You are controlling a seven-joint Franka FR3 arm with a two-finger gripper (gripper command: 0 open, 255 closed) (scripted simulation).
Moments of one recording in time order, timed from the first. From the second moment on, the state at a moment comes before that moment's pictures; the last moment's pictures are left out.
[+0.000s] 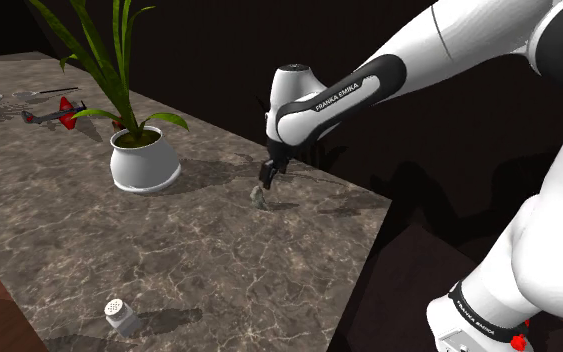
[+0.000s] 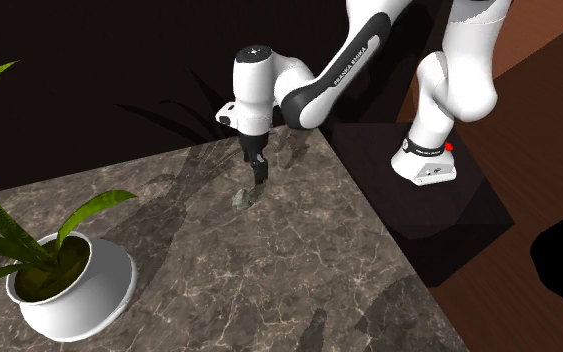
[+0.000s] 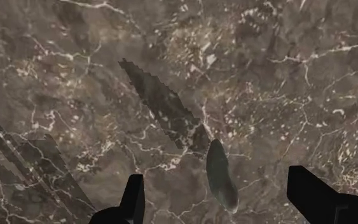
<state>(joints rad) 0.21 0.19 0.08 -2.14 -0.01 2.42 -0.09</state>
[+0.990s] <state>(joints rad) 0.24 0.40 0.09 -2.05 -0.04 2.55 -0.10</state>
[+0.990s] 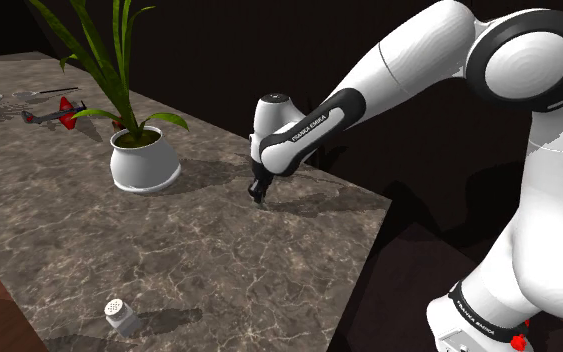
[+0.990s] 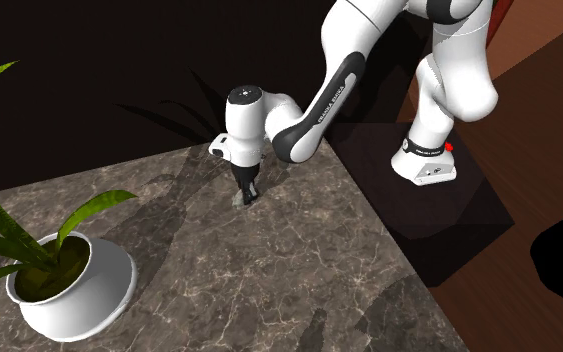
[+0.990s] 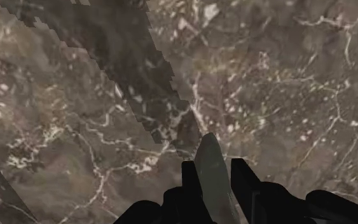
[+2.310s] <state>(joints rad) 0.23 0.29 0.10 -2.02 -0.02 2.42 -0.11</state>
